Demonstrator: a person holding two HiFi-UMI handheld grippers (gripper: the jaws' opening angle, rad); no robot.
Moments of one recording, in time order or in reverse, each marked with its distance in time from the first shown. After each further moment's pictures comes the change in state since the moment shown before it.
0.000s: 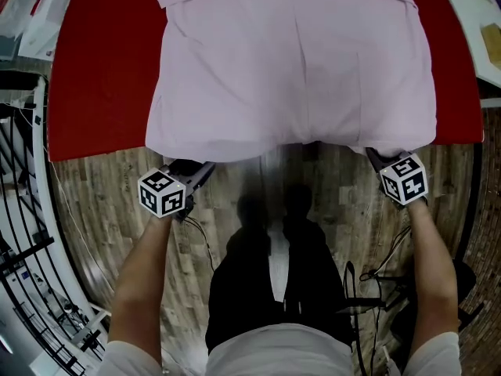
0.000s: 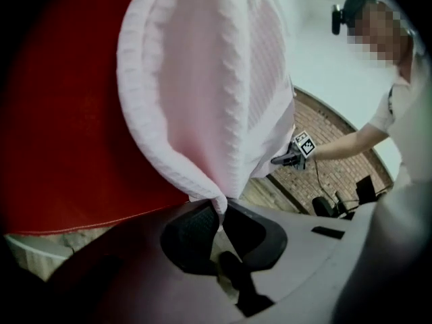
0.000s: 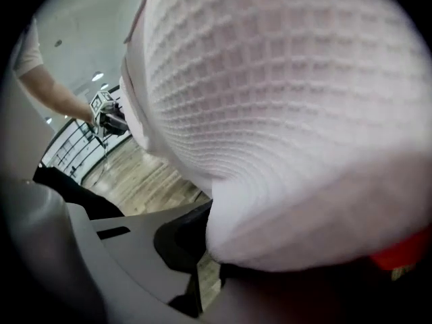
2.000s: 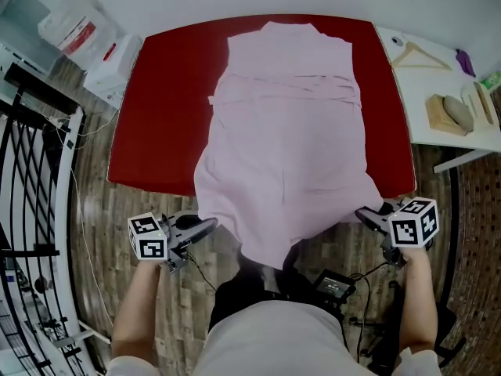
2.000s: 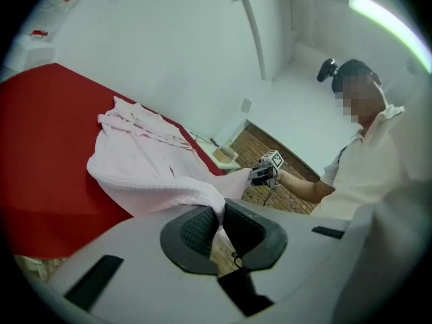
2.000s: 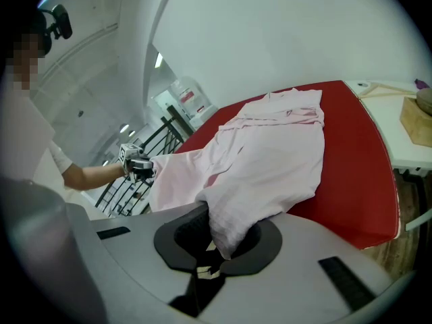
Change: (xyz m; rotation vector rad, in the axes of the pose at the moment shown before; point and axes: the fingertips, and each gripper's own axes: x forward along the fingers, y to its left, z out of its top) left arm -0.167 -0.212 0.178 -0.066 -0.186 -0.258; right arm -0.269 0.063 0.159 0.218 -0.105 0.341
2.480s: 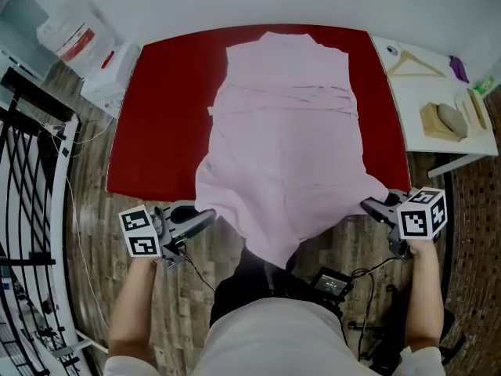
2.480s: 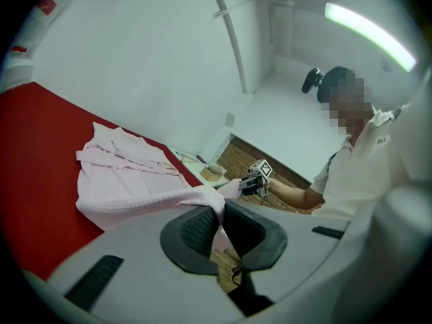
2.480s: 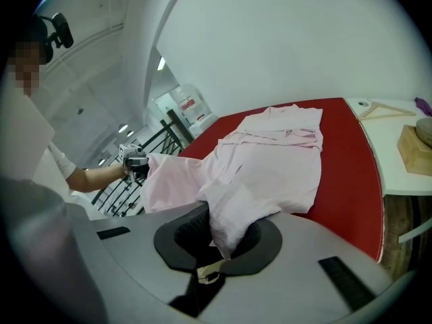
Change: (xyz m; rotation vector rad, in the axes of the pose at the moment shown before) left arm -0.009 -0.015 0.074 0.110 -0.117 -0.102; right arm -0.019 0.004 0.055 -0.035 -0.045 -0.034
